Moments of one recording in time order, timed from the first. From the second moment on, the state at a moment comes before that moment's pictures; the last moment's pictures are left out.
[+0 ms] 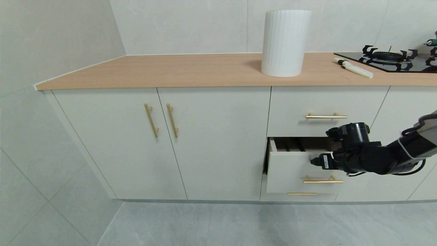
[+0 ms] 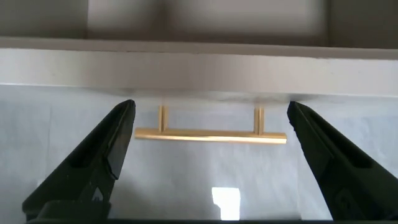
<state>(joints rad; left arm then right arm) 0.00 0.00 0.00 0.00 0.02 0.00 0.09 2.16 -1.08 -0.38 -0.10 0.06</state>
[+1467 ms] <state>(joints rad) 0.00 0.00 0.00 0.00 0.02 0.00 0.09 2.41 -1.30 -0.71 -0.32 0.27</state>
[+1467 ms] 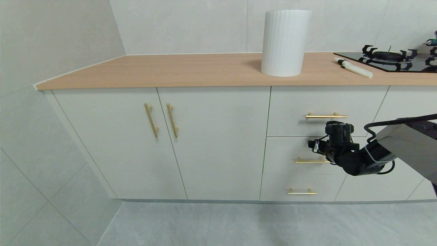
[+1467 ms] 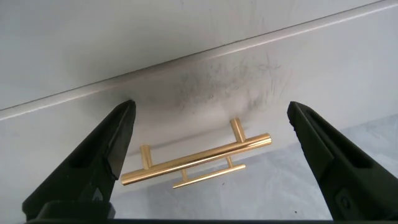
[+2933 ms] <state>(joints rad) 0.00 0.00 0.00 0.00 0.02 0.00 0.09 0.63 -0.54 -0.15 -0.37 -0.04</state>
